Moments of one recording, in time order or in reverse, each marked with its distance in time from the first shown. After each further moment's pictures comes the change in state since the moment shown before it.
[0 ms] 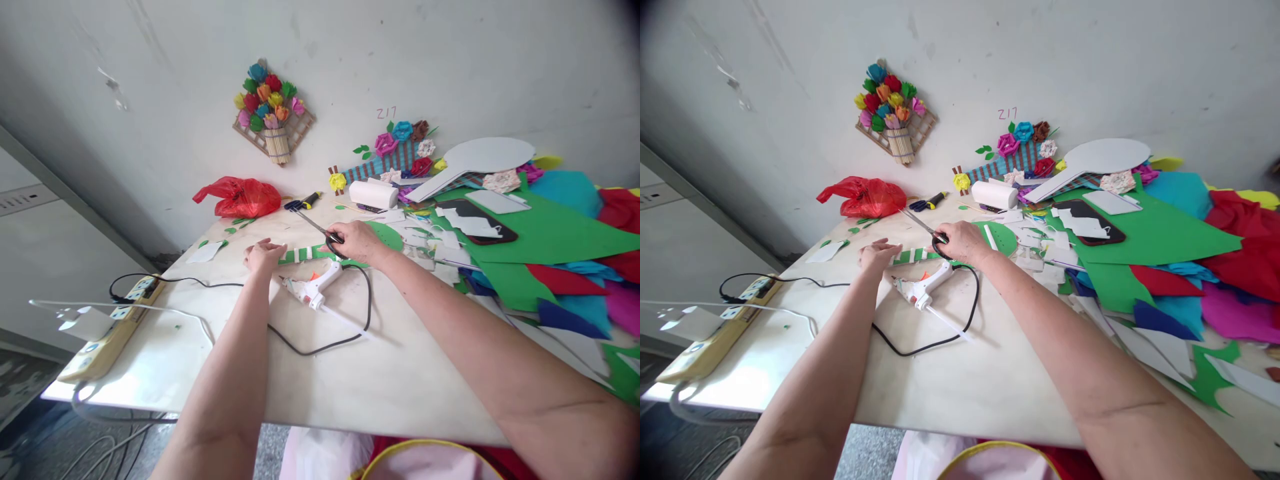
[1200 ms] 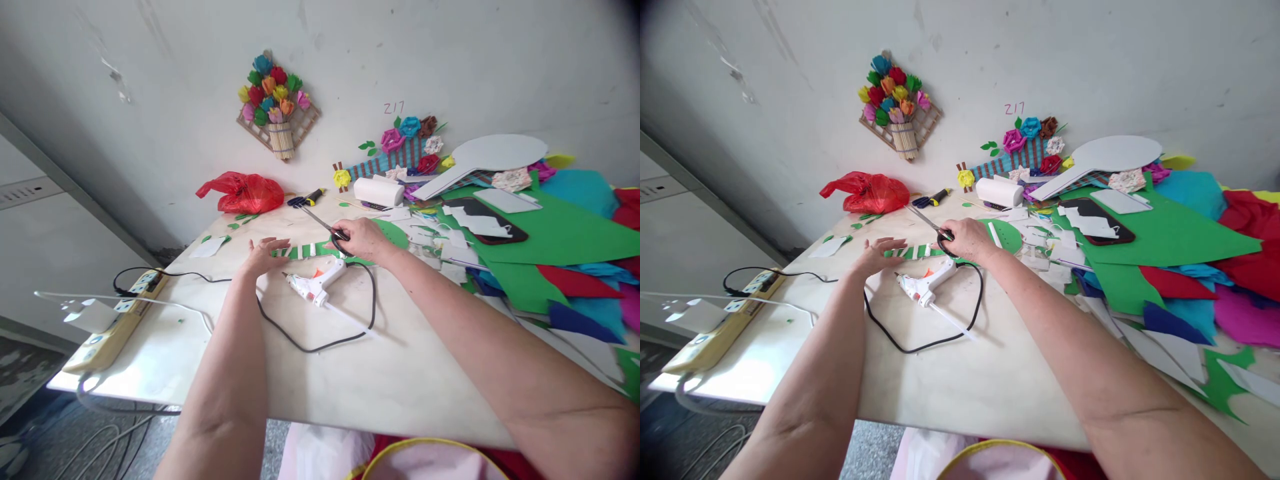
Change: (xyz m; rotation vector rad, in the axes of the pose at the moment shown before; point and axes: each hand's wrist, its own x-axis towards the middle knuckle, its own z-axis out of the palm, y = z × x) left_hand -0.010 0.013 -0.027 0.604 -0.418 0.174; right_hand 0.000 0.002 0.003 -0.037 0.013 0.001
